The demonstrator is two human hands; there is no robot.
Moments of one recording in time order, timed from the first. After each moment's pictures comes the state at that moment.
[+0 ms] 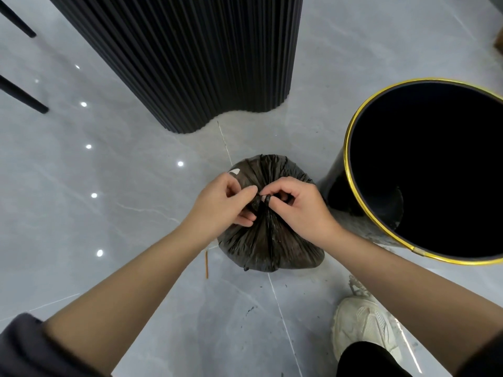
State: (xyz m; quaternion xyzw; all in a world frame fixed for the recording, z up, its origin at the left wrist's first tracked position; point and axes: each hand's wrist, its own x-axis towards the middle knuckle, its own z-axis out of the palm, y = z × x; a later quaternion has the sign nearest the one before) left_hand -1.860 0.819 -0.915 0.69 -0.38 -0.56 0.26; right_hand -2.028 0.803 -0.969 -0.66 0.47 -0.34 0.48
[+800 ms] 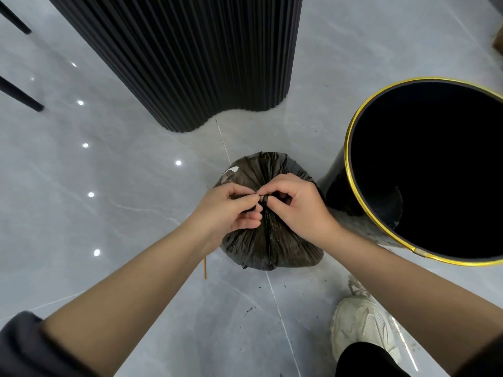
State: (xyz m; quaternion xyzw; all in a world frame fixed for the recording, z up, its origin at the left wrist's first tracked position) left_hand -1.868 0.819 -0.917 0.66 -0.25 -0.65 0.29; right_hand -2.026 0.799 -0.972 -0.70 0.46 -0.33 0.44
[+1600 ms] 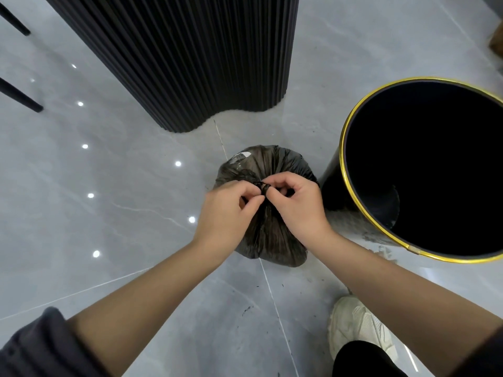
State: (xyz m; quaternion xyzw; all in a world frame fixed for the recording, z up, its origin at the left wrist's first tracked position) left_hand -1.880 0.832 -0.930 0.68 -0.62 -0.29 0.27; right_hand -2.016 0.809 -0.957 -0.51 0.59 -0.37 0.50
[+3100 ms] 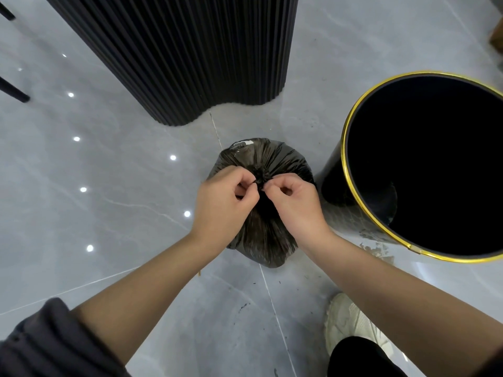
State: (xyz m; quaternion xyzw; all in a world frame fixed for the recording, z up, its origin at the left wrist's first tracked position) left_hand -1.879 0.824 -0.936 0.67 -0.62 -0.26 0.33; right_hand -2.013 0.812 -0.960 -0.46 0.62 -0.35 0.54
